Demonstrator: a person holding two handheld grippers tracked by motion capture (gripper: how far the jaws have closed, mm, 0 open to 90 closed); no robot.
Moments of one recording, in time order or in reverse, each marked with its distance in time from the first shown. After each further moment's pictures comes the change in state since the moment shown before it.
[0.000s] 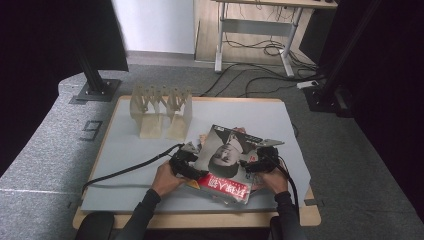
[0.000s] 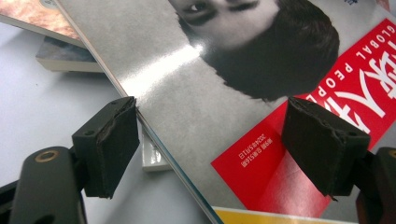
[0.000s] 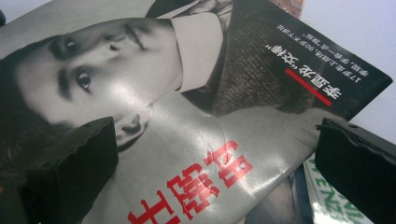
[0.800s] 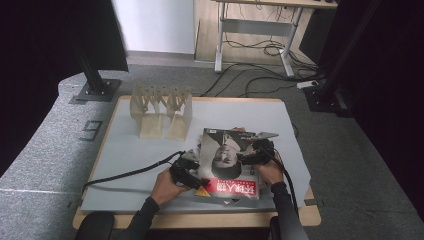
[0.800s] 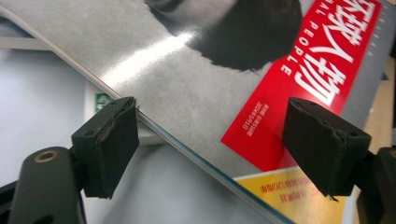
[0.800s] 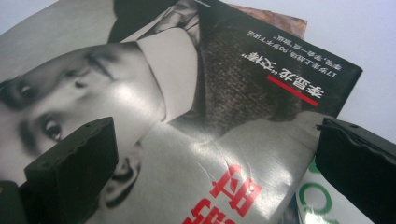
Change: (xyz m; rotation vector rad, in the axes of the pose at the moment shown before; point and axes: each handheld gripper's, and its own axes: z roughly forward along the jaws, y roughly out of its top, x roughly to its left) left arm -0.023 -0.011 -0.003 0.011 -0.046 0.008; right arm -0.006 0.021 0.021 0.008 -0.001 -0.016
